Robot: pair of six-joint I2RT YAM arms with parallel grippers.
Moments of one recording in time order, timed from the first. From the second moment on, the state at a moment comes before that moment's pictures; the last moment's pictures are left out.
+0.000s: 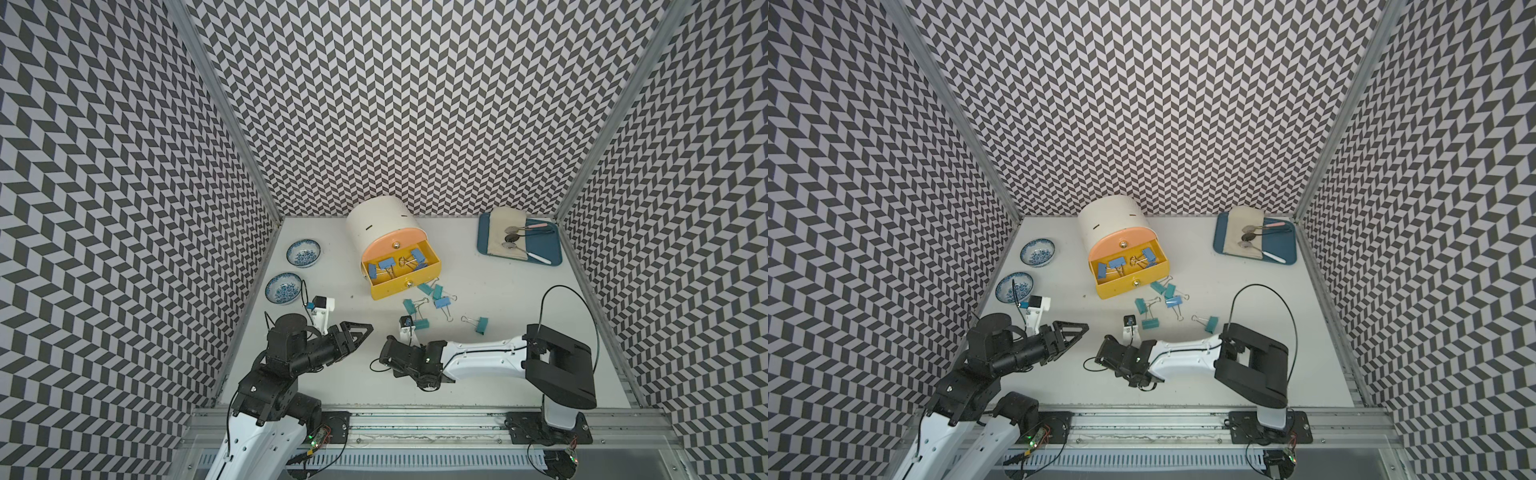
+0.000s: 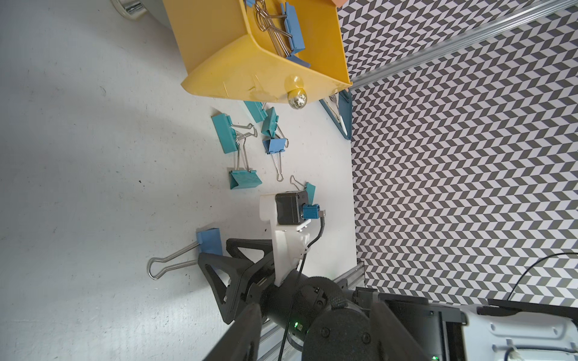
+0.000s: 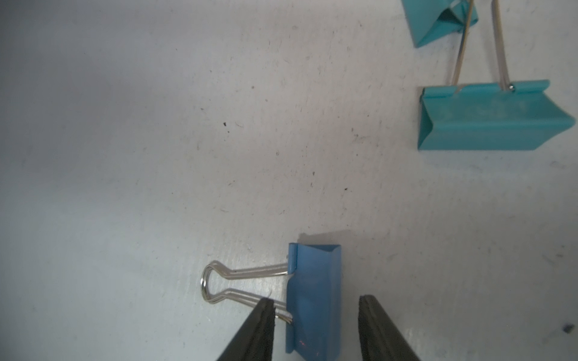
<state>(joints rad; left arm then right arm) -0.31 0.42 0.60 -0.67 0.60 -0.94 1.28 1.84 1.07 -0.37 0.38 1.01</state>
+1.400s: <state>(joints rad) -0.31 0.41 0.60 -0.67 0.60 -0.94 1.26 1.90 1.12 -0.36 0.38 1.00</state>
